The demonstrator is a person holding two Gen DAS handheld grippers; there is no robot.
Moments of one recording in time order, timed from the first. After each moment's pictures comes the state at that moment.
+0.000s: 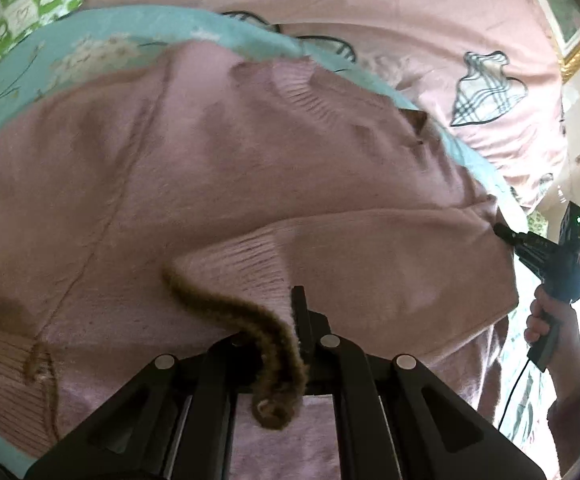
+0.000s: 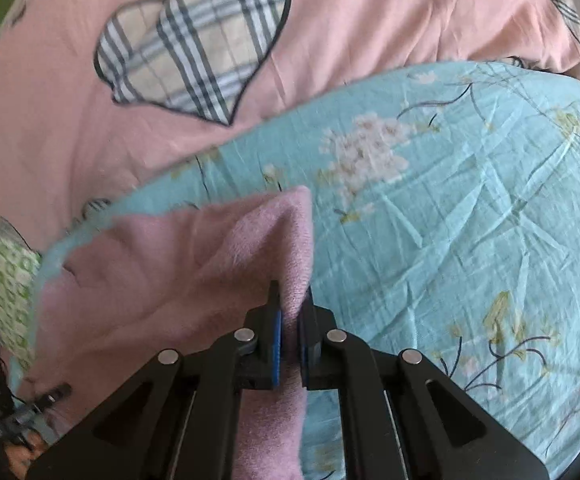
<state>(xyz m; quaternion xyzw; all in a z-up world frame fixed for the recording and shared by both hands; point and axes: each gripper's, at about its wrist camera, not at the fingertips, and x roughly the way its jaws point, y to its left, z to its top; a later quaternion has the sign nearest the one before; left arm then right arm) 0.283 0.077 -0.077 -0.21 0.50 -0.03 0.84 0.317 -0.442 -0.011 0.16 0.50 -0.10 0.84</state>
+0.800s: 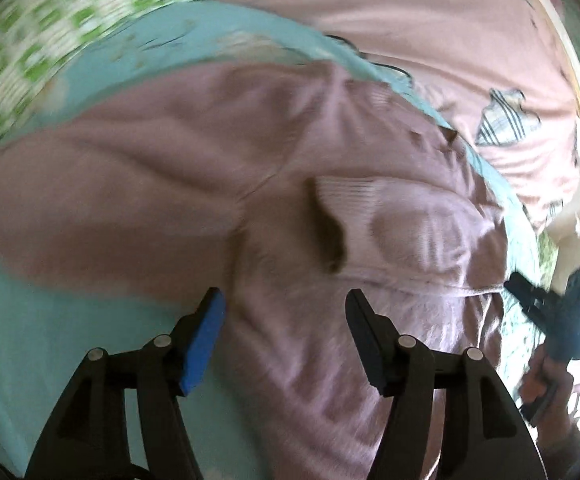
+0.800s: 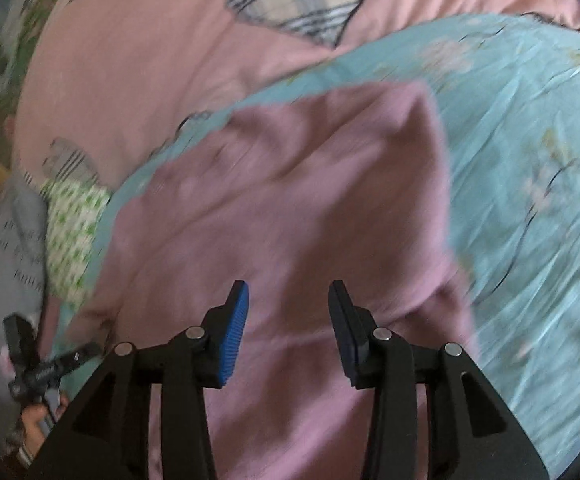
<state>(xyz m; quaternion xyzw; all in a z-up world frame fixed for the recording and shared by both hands) 0.156 0.153 -0.042 -0.26 0.51 0.04 0.82 0.225 -0.327 0.004 0.21 0.52 0.00 0.83</state>
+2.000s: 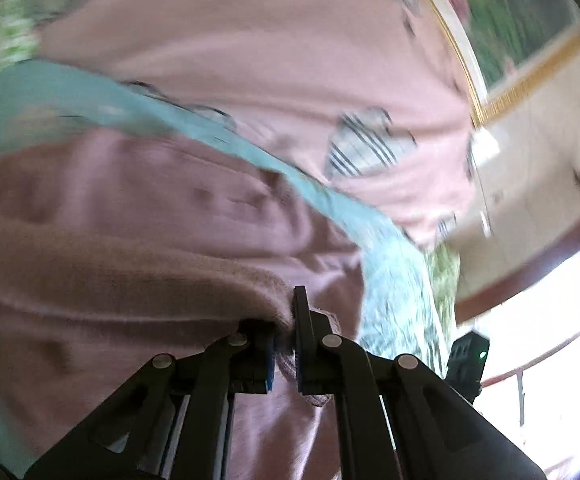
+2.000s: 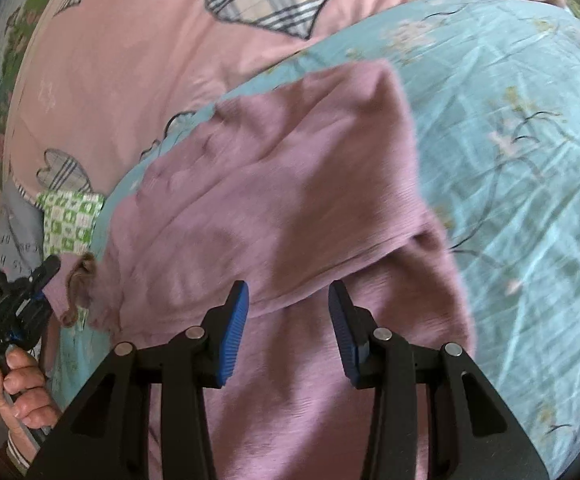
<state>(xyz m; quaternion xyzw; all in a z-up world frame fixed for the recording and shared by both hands) 0.257 0.032 0.032 -0.30 0.41 -0.16 0.85 0.197 -0.338 0.010 0.24 0.52 -0.06 0.82</state>
